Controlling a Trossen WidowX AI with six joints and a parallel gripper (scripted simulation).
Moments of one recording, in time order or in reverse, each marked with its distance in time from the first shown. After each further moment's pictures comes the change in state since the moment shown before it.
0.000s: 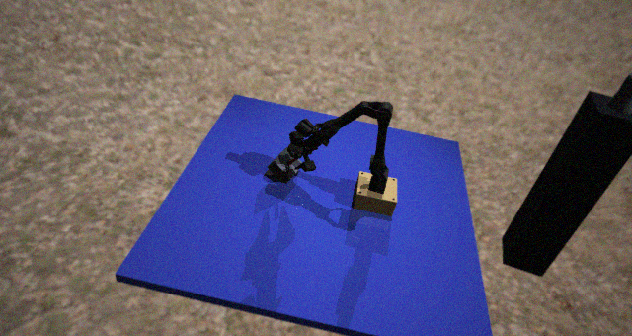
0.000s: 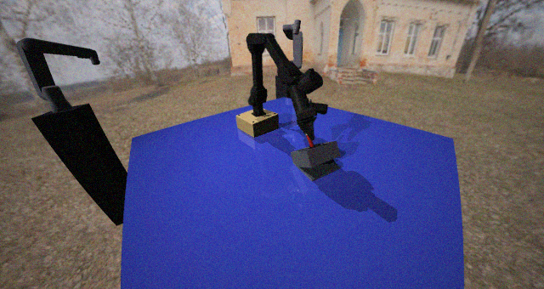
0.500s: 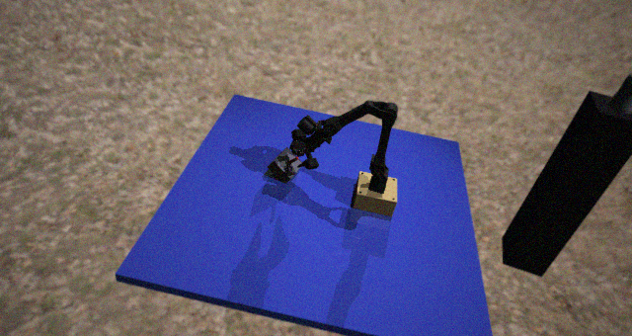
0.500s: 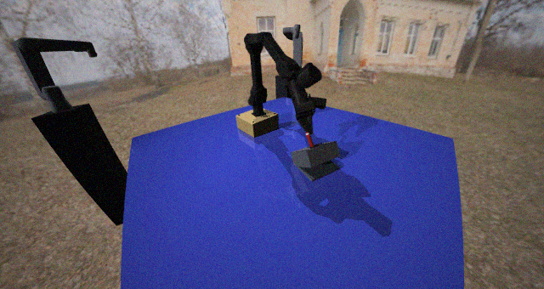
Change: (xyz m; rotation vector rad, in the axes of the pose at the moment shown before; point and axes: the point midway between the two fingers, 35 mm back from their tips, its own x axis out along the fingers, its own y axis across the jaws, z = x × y) arm -0.020 0.000 0.001 -0.002 0.002 0.005
